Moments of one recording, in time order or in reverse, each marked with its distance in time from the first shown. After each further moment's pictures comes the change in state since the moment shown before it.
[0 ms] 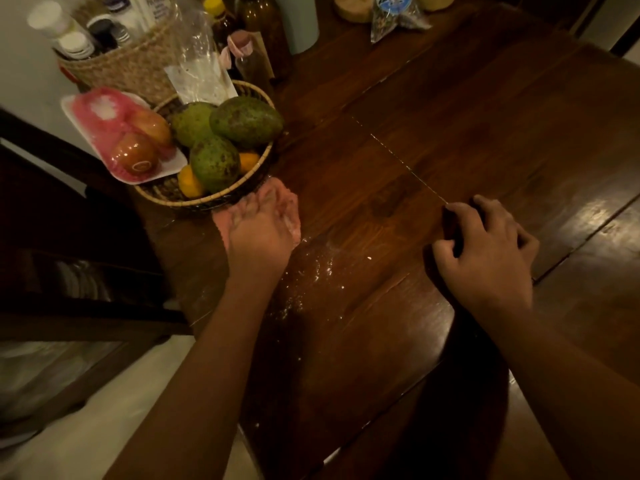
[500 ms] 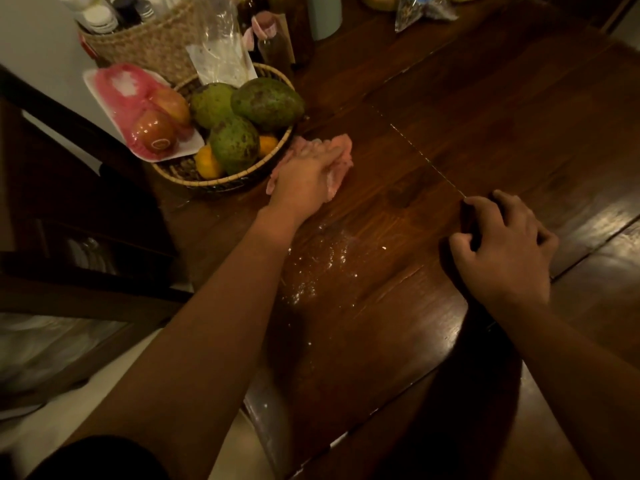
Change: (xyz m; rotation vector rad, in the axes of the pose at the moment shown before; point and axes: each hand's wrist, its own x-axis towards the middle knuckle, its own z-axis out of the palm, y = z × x) left_hand 0.063 0.024 0.007 -0.178 -0.014 0.421; right_hand -0.001 0.000 0.000 -0.011 -0.012 -0.002
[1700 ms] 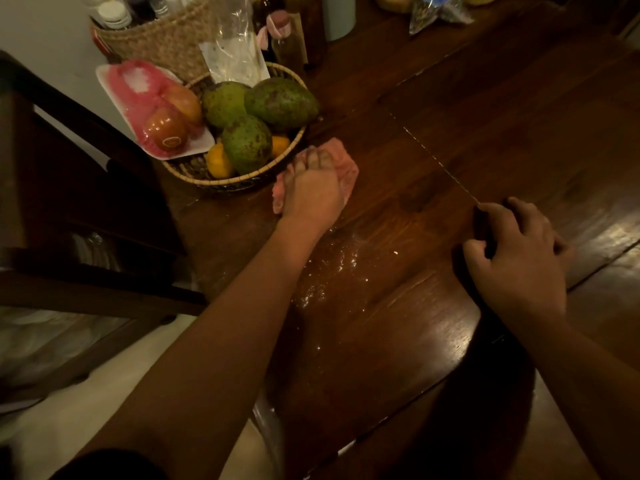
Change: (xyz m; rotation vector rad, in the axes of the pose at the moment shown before) left_hand -0.016 0.030 -0.010 0.281 -0.133 -0.270; right_hand -0.001 -0.001 -0.001 0.017 0.000 -0.006
